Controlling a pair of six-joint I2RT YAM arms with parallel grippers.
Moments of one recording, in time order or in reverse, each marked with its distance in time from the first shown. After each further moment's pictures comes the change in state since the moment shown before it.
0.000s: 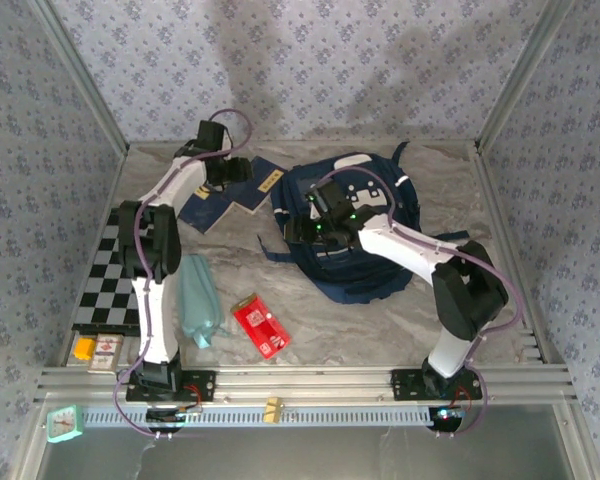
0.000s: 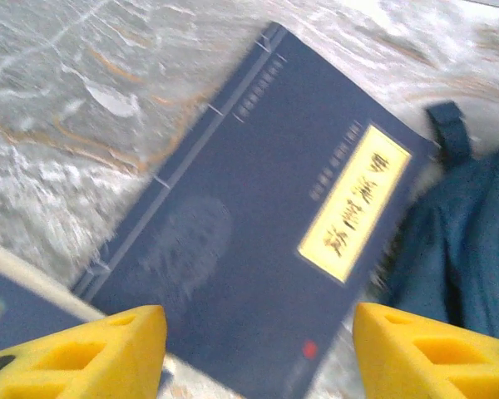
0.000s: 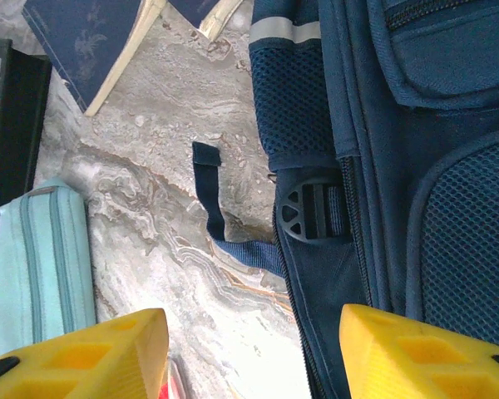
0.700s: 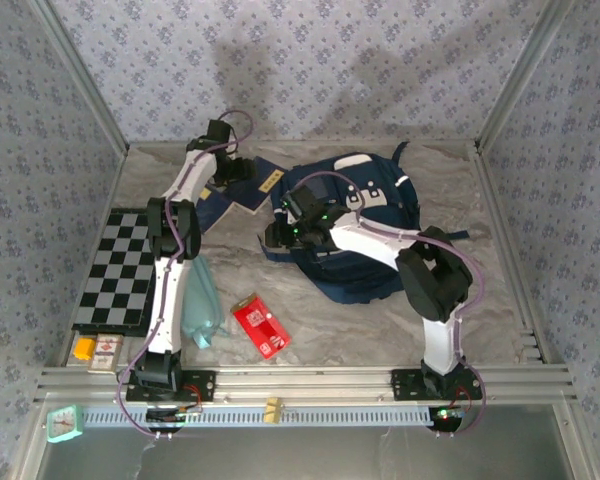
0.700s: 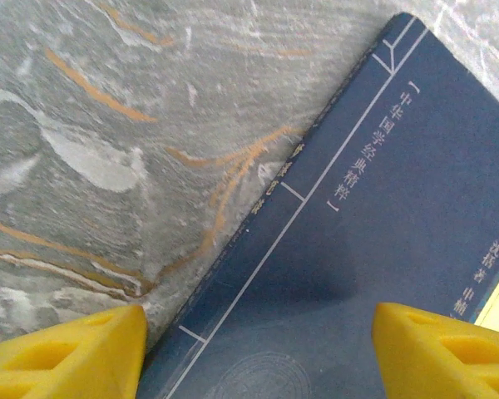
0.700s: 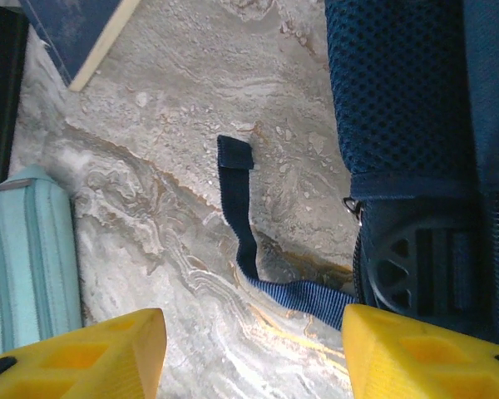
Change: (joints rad) left arm 0.026 0.425 0.544 -0.275 0.032 -0.015; right arm 0.067 0.216 0.138 0.034 -0.003 0.007
